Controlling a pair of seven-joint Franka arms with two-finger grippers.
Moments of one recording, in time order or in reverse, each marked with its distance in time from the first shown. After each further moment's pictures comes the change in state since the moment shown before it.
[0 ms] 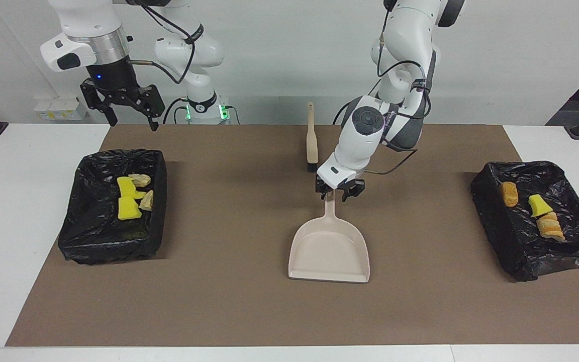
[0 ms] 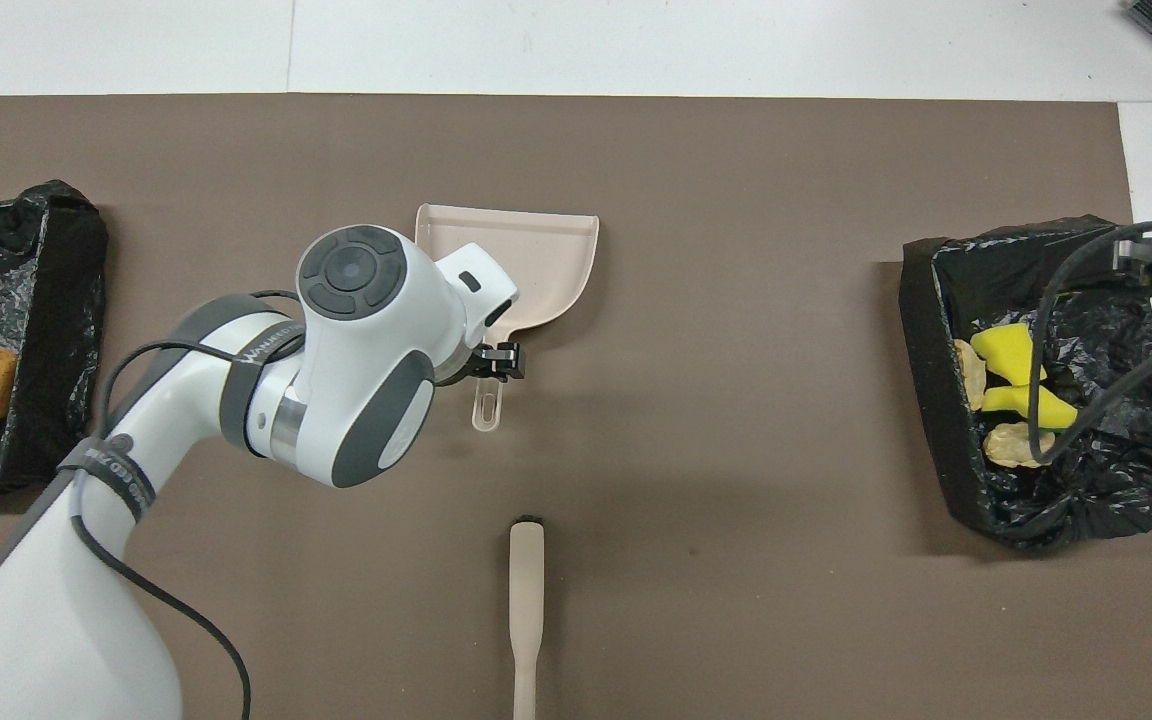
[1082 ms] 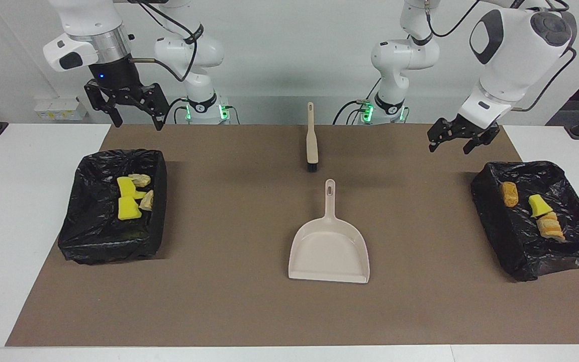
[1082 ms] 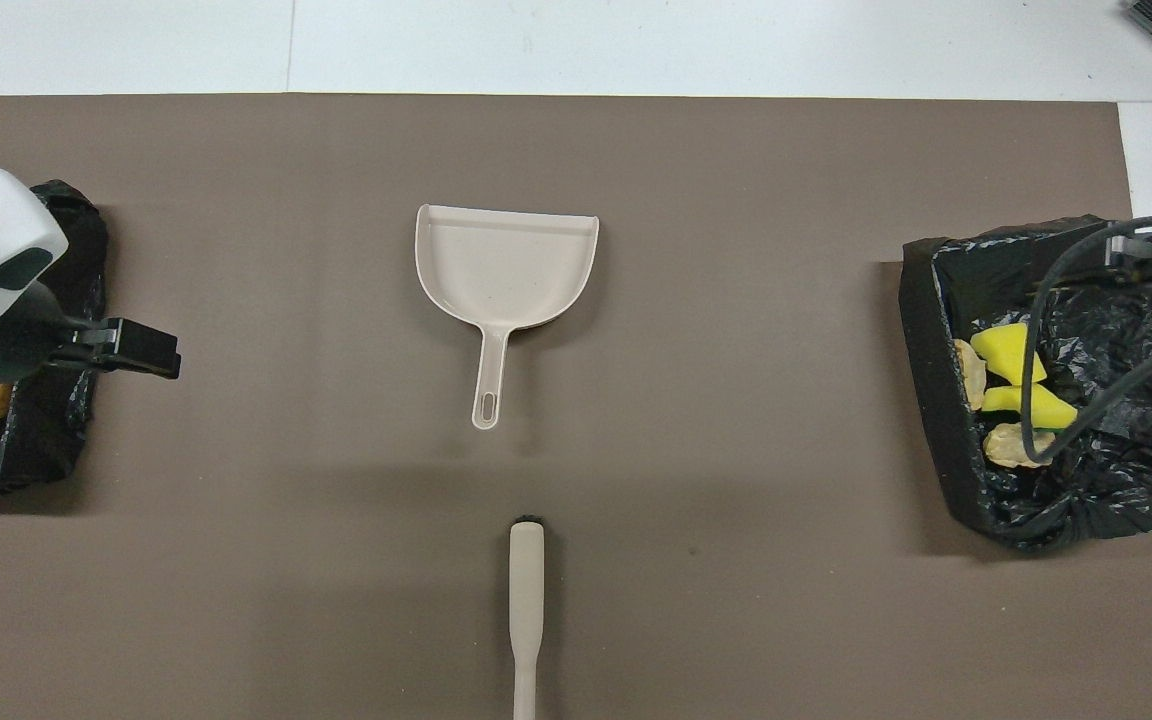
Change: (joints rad) left arm 0.378 -0.339 0.026 0.062 0.009 -0.466 0.366; right arm 0.000 0.000 0.001 0.001 0.042 0.013 0.000
